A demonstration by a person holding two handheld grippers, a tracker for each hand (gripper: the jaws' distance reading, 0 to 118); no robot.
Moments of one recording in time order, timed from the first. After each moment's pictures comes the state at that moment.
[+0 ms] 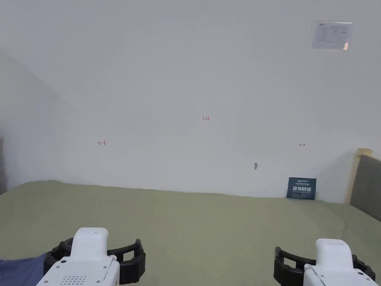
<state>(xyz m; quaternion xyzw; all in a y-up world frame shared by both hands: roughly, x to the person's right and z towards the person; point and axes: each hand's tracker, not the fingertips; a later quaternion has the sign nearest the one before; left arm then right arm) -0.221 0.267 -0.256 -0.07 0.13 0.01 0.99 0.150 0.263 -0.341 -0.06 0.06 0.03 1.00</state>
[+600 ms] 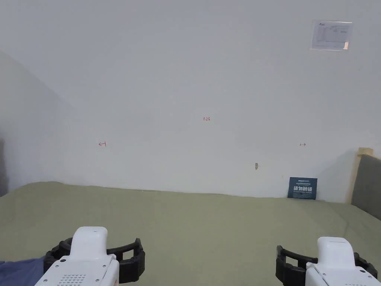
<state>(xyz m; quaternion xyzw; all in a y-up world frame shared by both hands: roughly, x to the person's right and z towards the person) -0.224 0.270 -0.258 -0.07 0.13 0.02 0.99 0.151 0.266 -0.343 -0.06 0.06 0.03 1.00</state>
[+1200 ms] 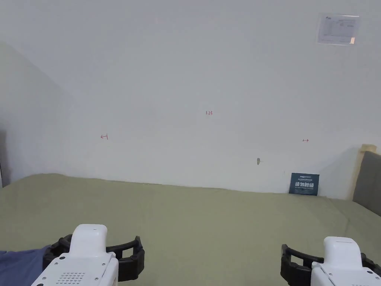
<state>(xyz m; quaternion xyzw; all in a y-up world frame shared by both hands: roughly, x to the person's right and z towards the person) -0.226 0.261 -0.255 -0.08 0.13 0.01 0.99 0.156 0.261 -0.342 -0.06 0.05 0.03 1.00</state>
